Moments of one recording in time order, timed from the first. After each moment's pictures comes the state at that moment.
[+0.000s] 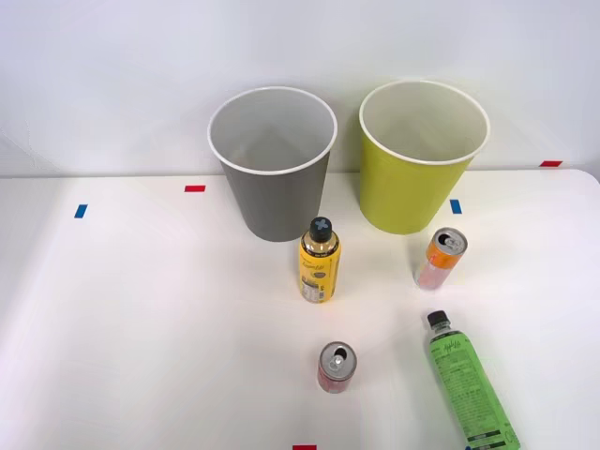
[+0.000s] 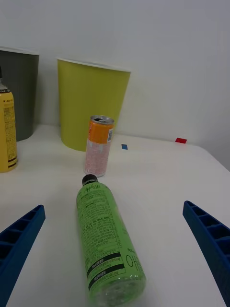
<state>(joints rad) 1.23 -0.08 0.28 -1.95 0.09 -0.89 1.68</state>
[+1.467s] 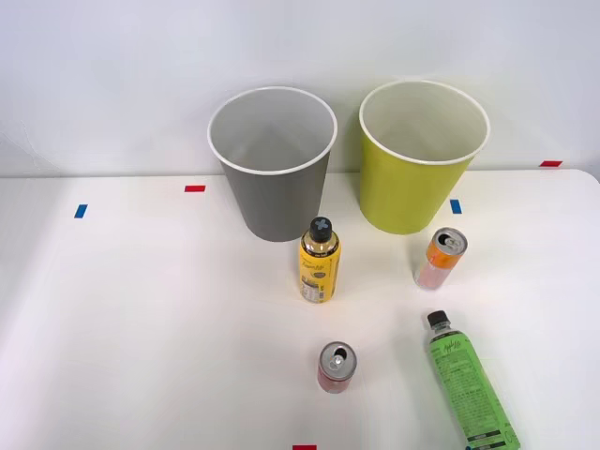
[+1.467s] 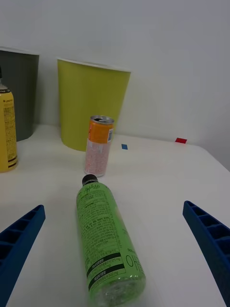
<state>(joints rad) 1.23 -0.08 0.28 -1.95 0.09 -0.89 1.68</state>
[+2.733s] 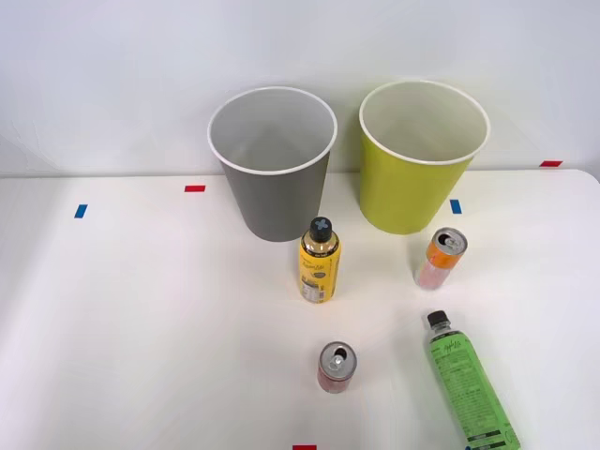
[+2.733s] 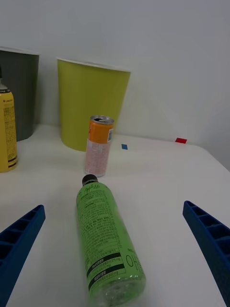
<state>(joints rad) 1.23 -0.08 0.28 -1.95 0.09 -0.89 1.68</state>
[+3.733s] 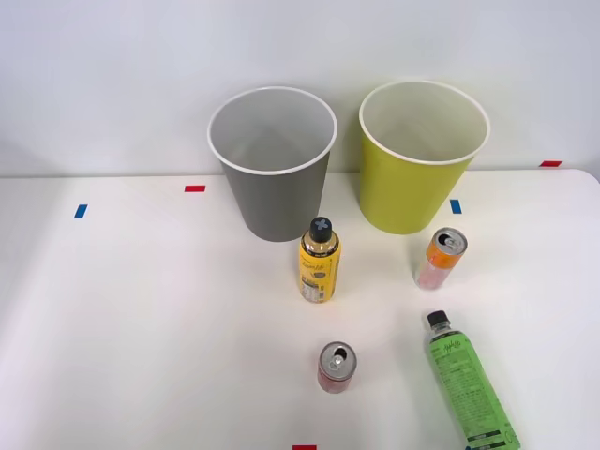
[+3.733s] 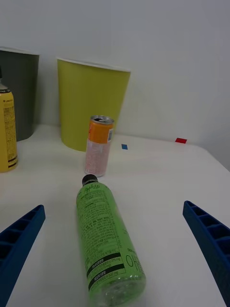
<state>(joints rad) 1.23 -0.08 0.28 -1.95 0.09 -0.89 1.68</state>
